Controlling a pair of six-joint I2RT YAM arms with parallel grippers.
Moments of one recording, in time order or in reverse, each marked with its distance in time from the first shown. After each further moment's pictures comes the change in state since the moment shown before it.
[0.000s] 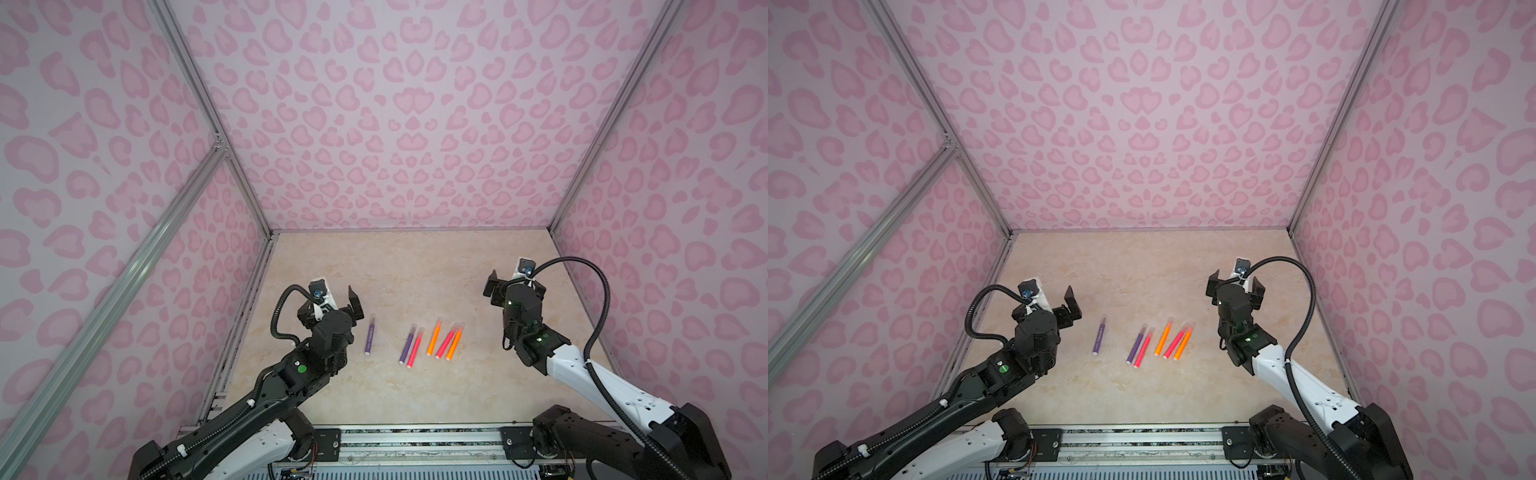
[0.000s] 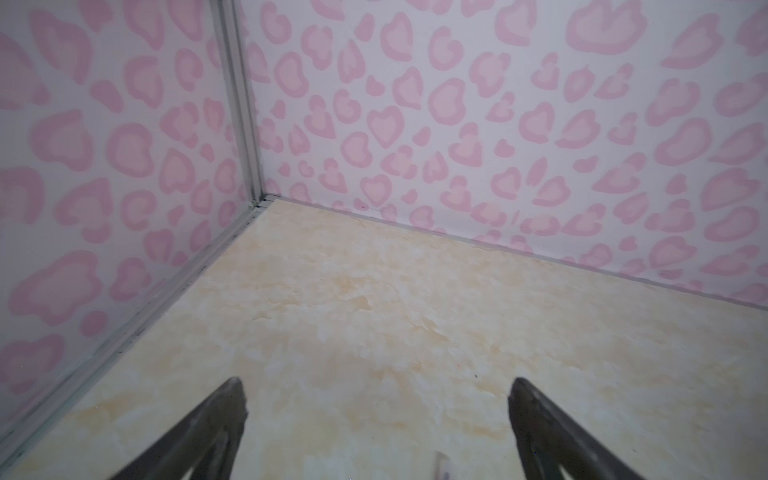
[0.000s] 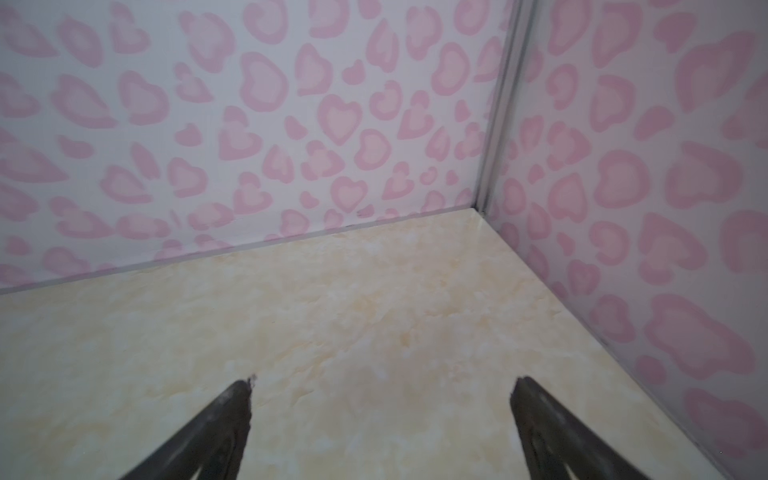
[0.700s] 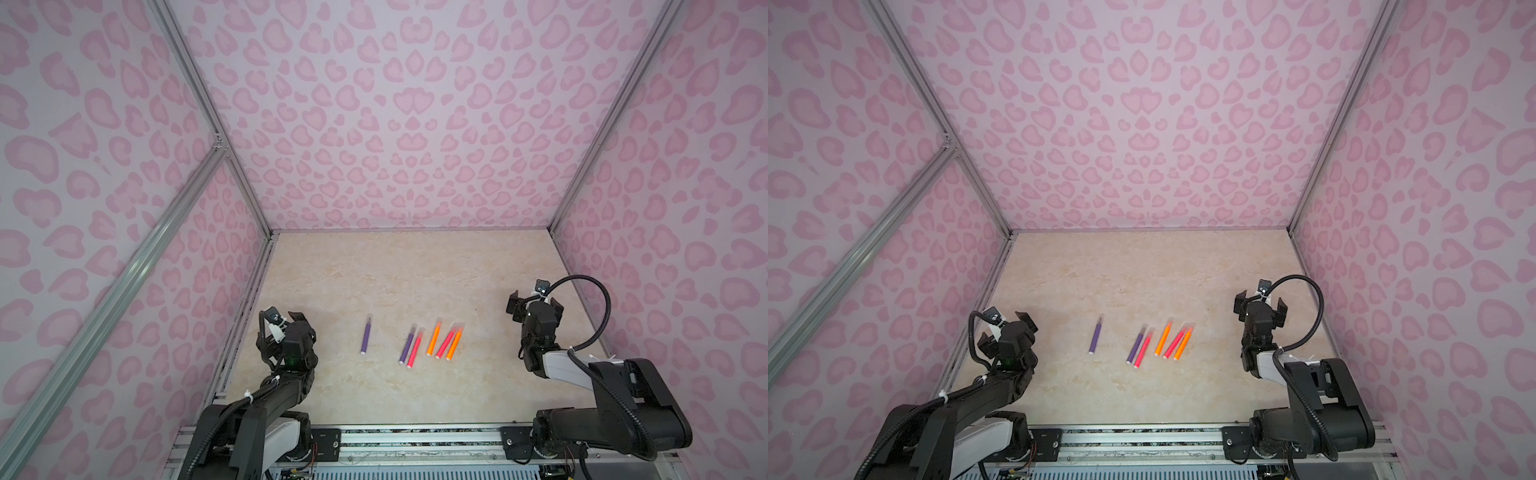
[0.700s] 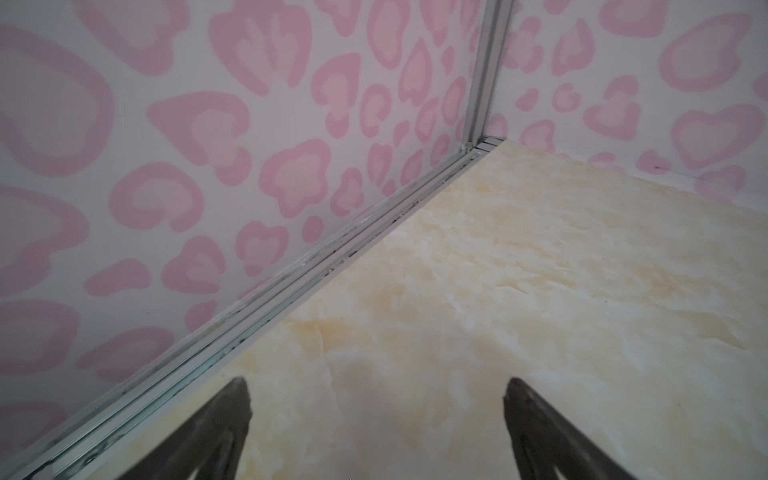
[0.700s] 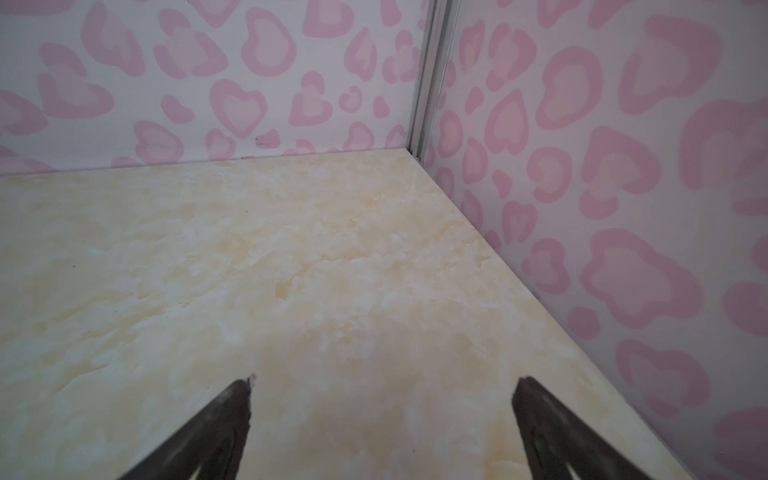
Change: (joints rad) left arm 0.604 0.359 -0.435 0.753 0.196 0.082; right arm -0.294 0.355 -0.277 0.609 -0.255 -0.163
